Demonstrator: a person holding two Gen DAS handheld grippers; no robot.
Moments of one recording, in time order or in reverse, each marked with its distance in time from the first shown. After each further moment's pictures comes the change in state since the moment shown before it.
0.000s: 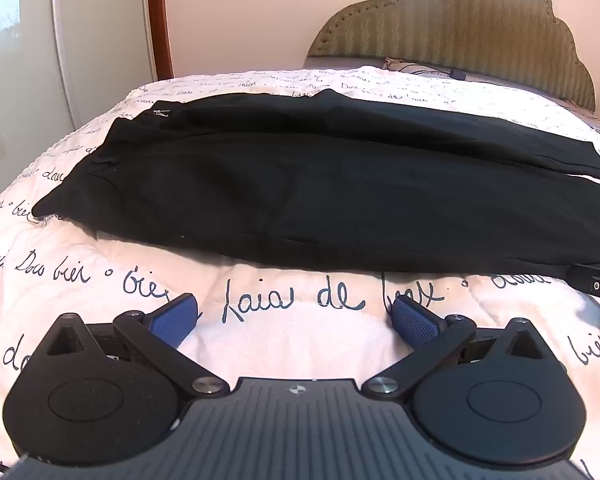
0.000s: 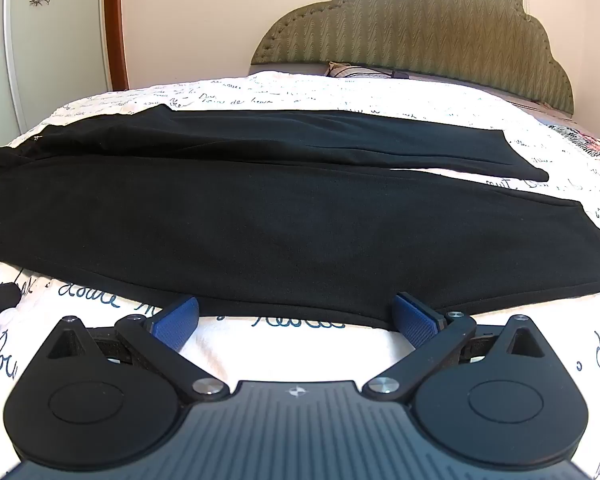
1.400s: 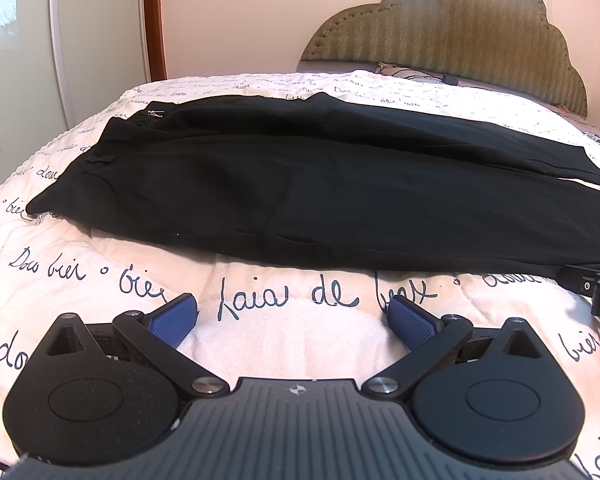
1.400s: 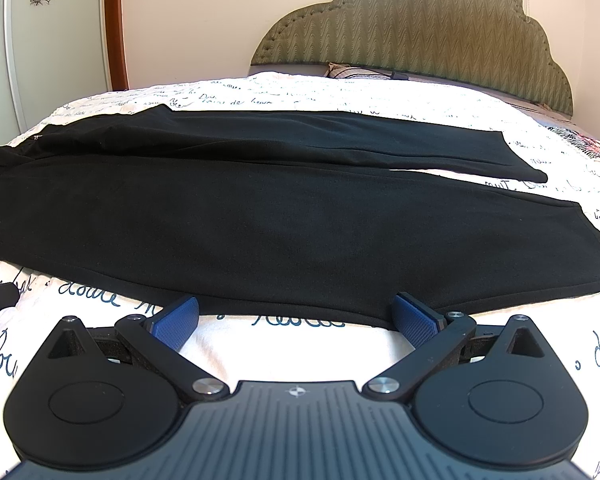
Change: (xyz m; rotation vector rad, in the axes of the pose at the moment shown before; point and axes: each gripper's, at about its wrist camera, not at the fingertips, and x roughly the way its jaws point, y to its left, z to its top) left arm -0.004 -0.001 -0.003 -0.008 -0.014 -0.026; right arm -0.001 0.001 0.000 -0.003 0.000 -0.002
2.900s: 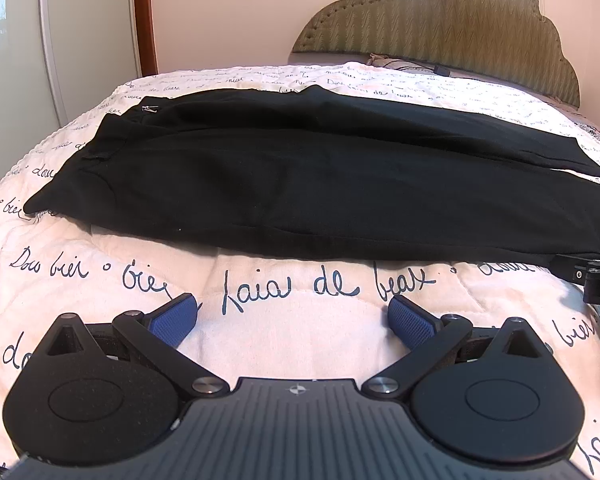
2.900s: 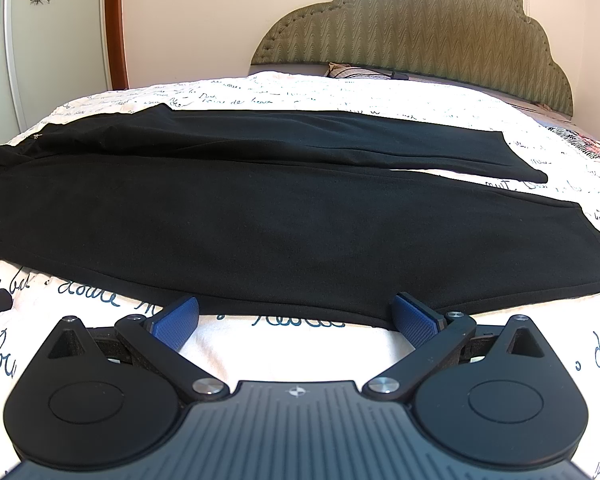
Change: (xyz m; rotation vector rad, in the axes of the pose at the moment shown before) left arm -0.003 0.003 0.001 0.019 0.030 -0.022; right arm 0.001 0.000 0.000 -0.001 -0.001 -0.001
